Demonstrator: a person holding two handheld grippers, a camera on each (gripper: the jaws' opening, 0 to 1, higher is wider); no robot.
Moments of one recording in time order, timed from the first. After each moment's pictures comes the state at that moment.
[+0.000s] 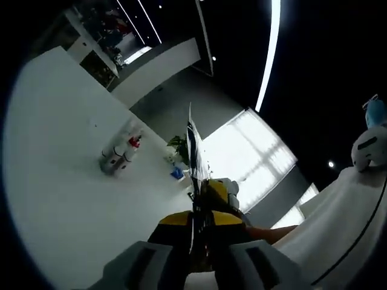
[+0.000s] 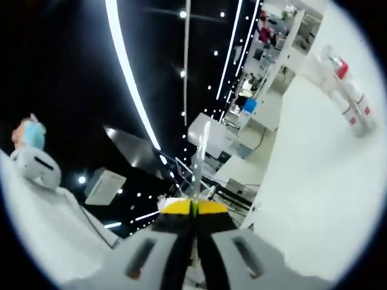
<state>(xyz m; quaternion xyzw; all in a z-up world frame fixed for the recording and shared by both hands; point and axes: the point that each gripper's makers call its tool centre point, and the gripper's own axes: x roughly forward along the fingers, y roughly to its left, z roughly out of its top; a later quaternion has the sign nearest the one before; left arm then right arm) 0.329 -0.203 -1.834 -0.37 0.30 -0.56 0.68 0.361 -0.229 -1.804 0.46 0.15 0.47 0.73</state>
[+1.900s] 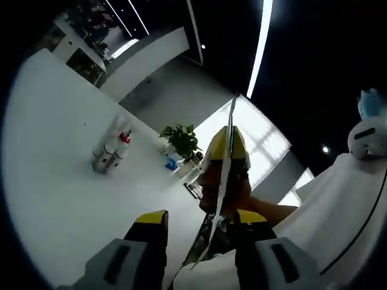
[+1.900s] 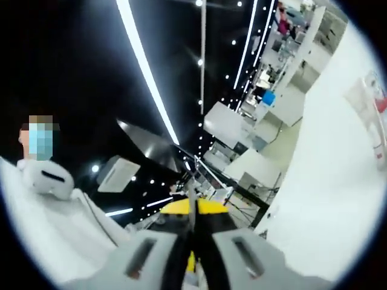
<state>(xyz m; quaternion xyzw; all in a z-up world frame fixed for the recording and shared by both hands) 0.327 -0.213 -1.832 -0.32 0.29 -0.60 0.67 0.382 -0.219 -1.748 0.44 0.15 0.54 0.70</state>
